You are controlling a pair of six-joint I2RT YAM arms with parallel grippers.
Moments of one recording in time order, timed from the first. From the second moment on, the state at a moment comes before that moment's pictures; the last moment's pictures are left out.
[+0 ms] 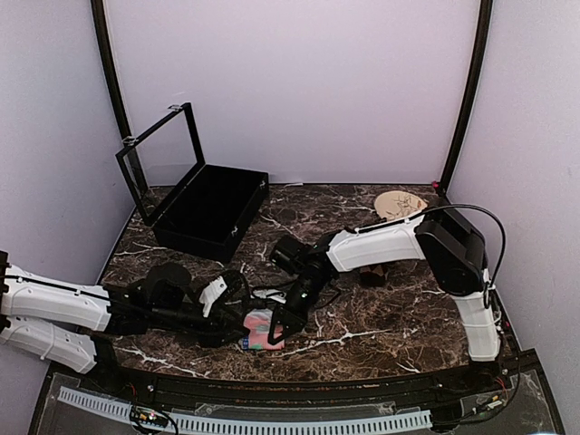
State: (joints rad) left arm -0.96 1.13 0.36 0.14 0.26 -0.16; right arm 1.02 2.18 1.52 -0.65 -0.79 -0.23
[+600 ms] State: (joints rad) left arm -1.06 1.31 0.49 0.04 0.20 -0.02; right arm 0.99 2.24 1.60 -0.79 -0.89 -0.24
